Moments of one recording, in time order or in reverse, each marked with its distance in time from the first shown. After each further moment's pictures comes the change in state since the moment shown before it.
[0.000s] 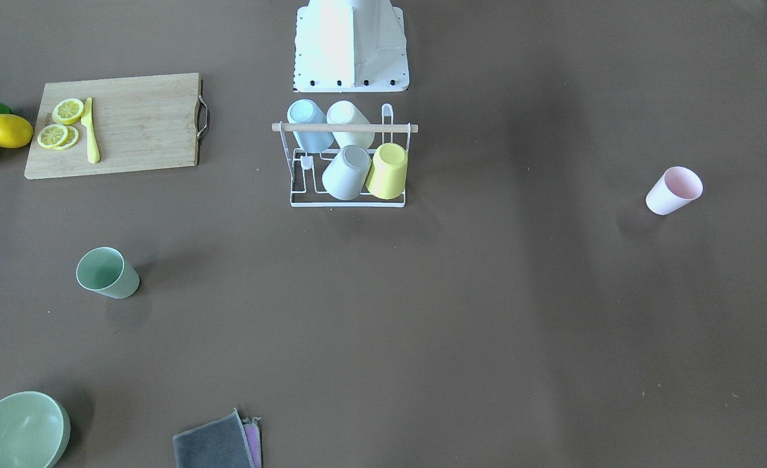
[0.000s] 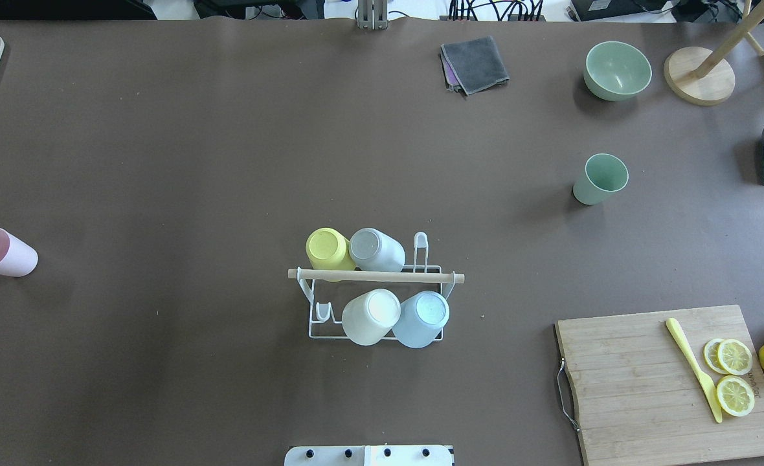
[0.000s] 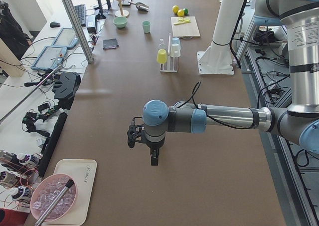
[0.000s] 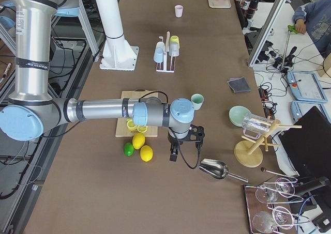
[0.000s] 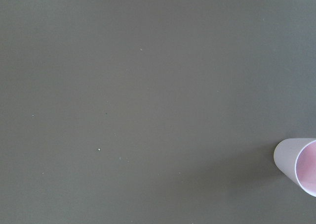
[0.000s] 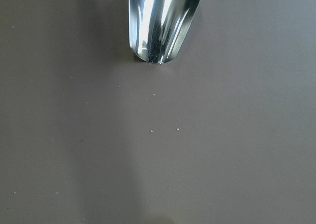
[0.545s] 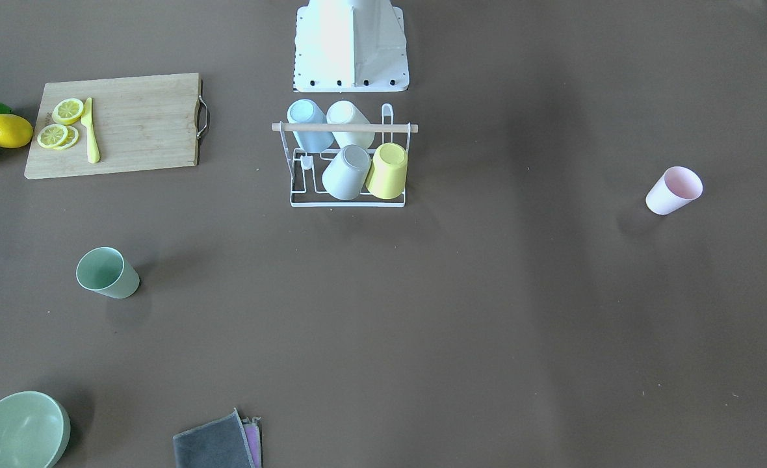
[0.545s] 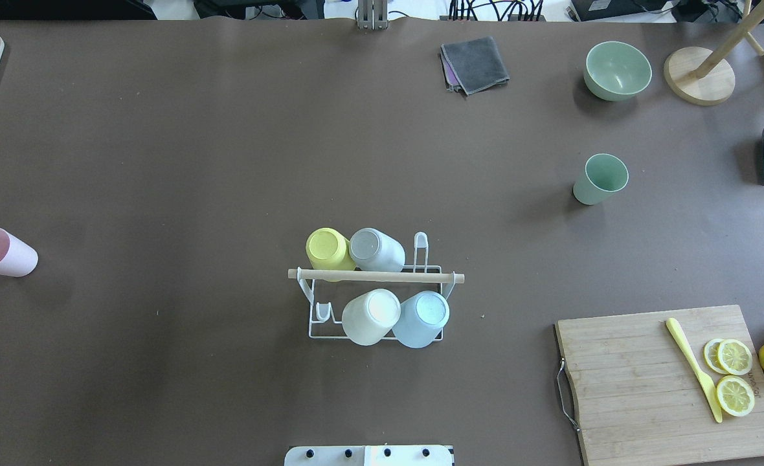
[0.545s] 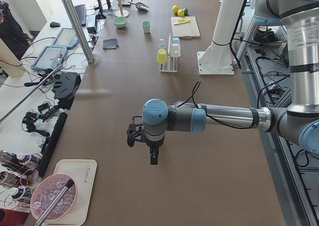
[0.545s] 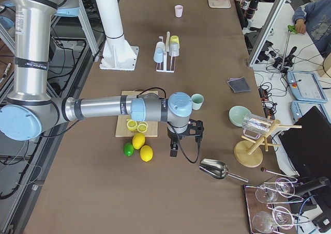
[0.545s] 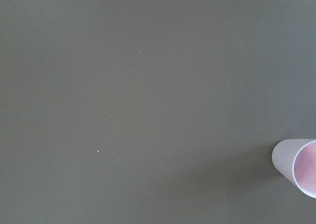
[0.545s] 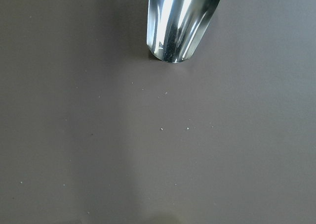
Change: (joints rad) left arm 0.001 -0.001 -0.004 0.000 0.000 0.000; right arm -0.002 -0.018 0.041 0.000 0.000 -0.004
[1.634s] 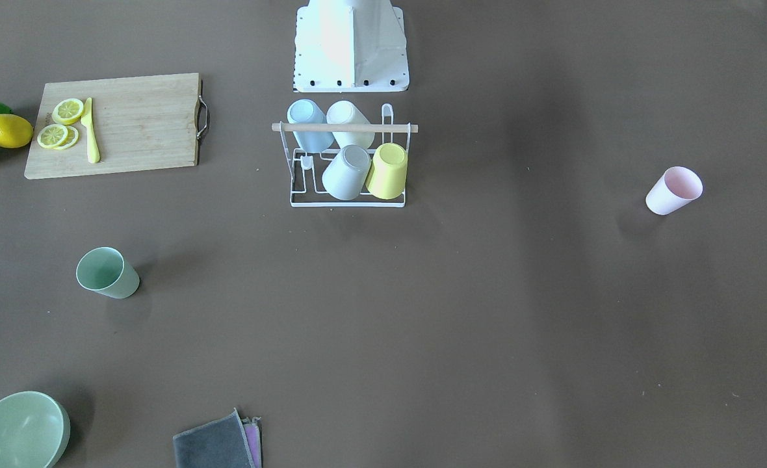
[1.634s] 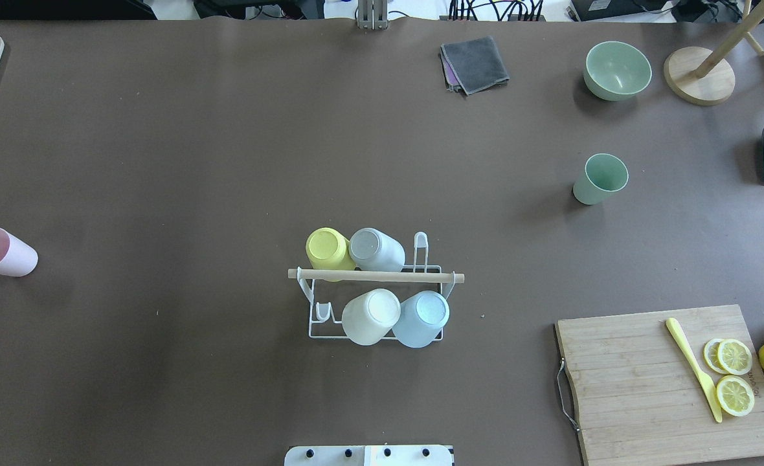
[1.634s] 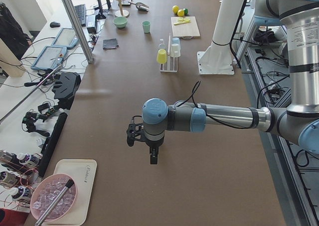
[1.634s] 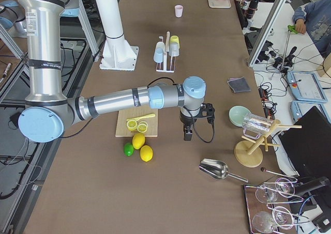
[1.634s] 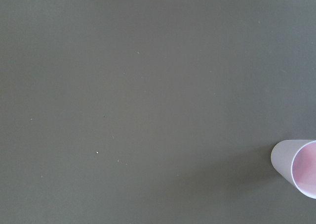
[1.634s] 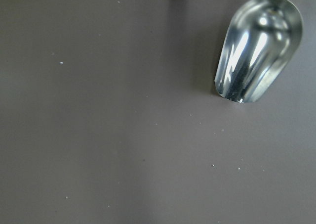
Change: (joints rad) left arm 0.002 -0.002 0.000 0.000 0.002 0.000; right arm -0.126 0.134 0.002 -0.009 -0.012 0.008
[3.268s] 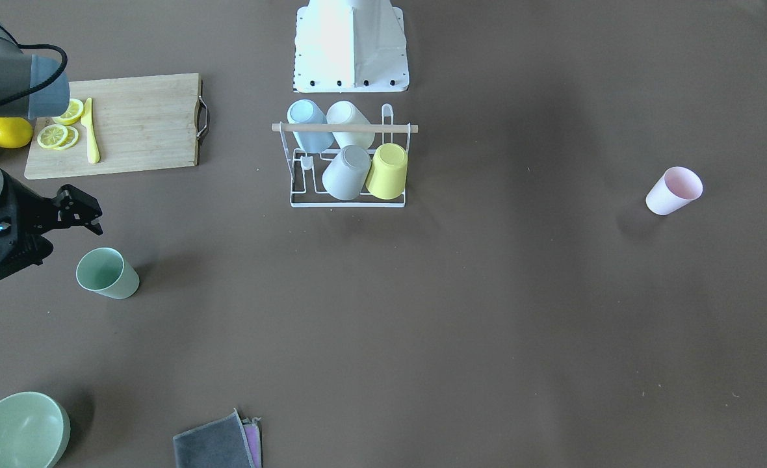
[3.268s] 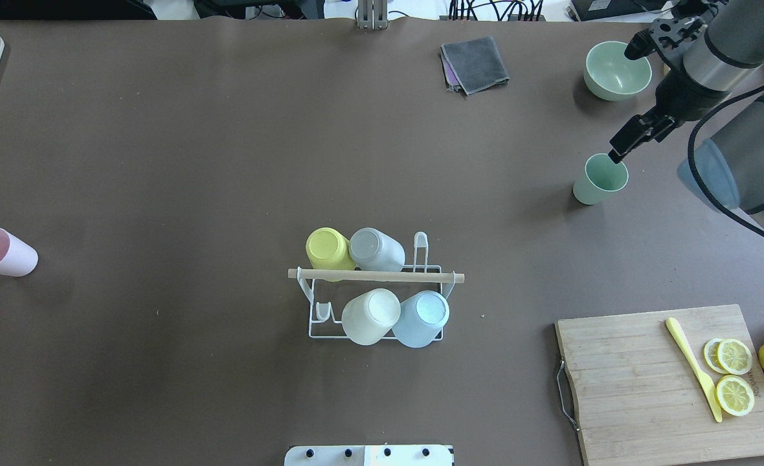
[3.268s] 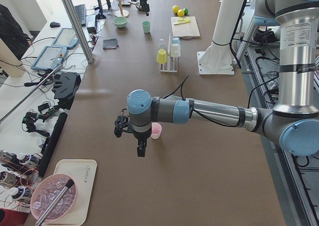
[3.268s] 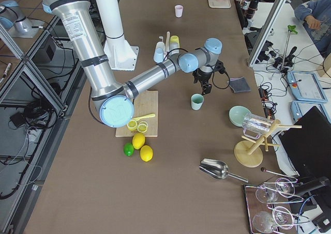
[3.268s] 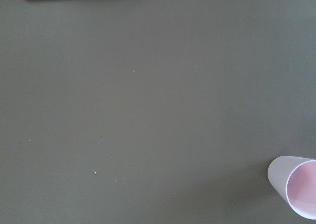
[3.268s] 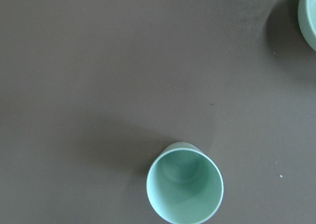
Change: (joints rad) left arm 0.054 -0.162 0.042 0.126 0.018 0.040; right arm -0.339 0.406 -0.130 -0.001 -0.027 0.022
